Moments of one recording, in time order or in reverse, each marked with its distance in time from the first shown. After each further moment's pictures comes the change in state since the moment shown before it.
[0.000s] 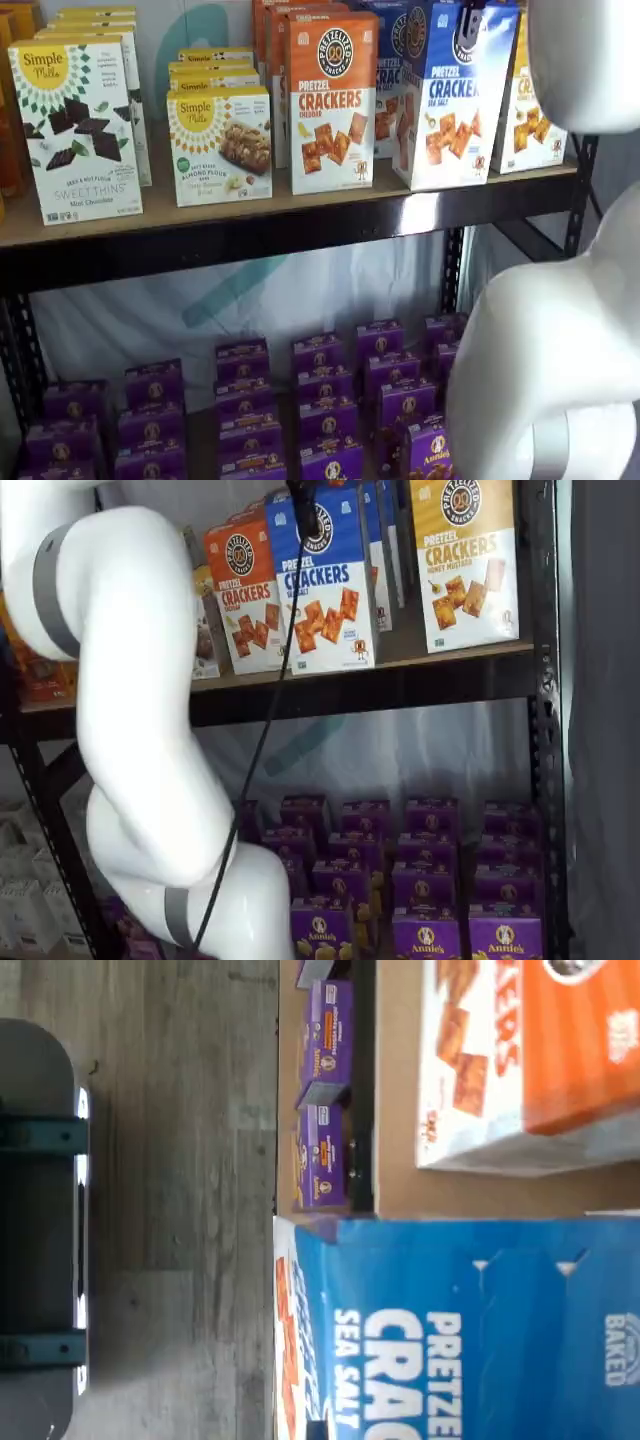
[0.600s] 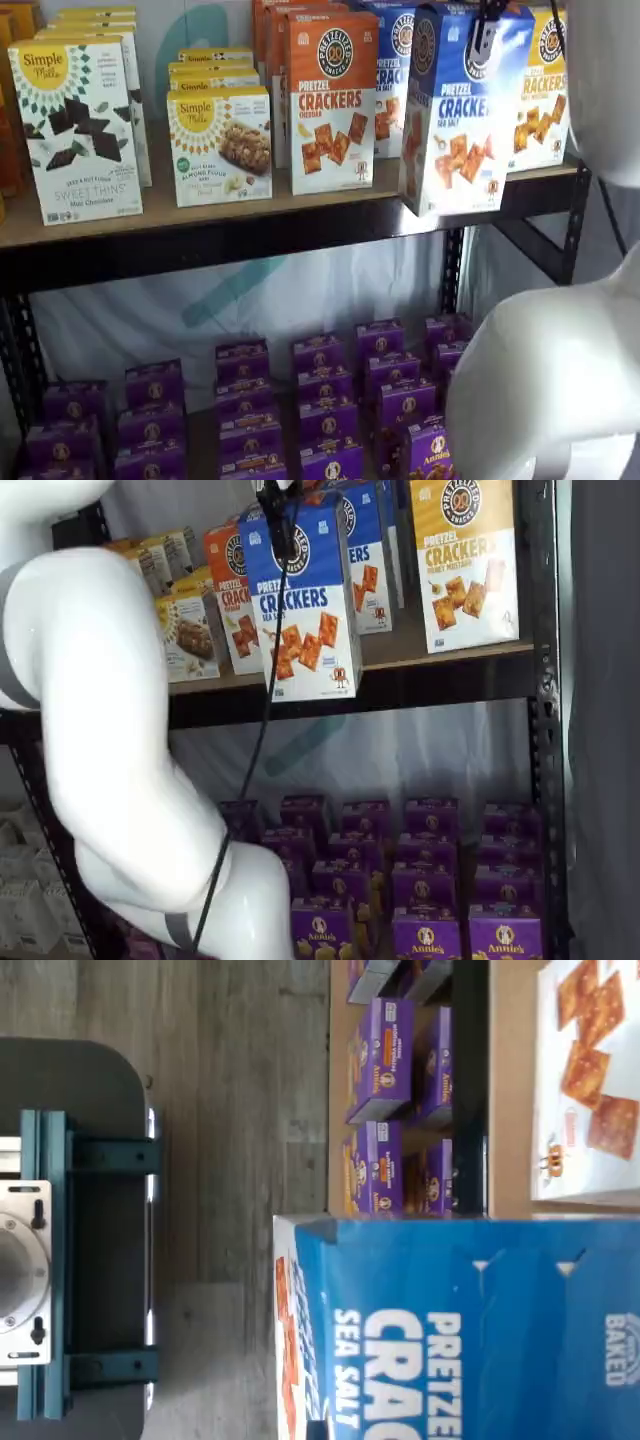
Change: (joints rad) arm 0.021 -0.173 0.147 -0.001 0.053 0.025
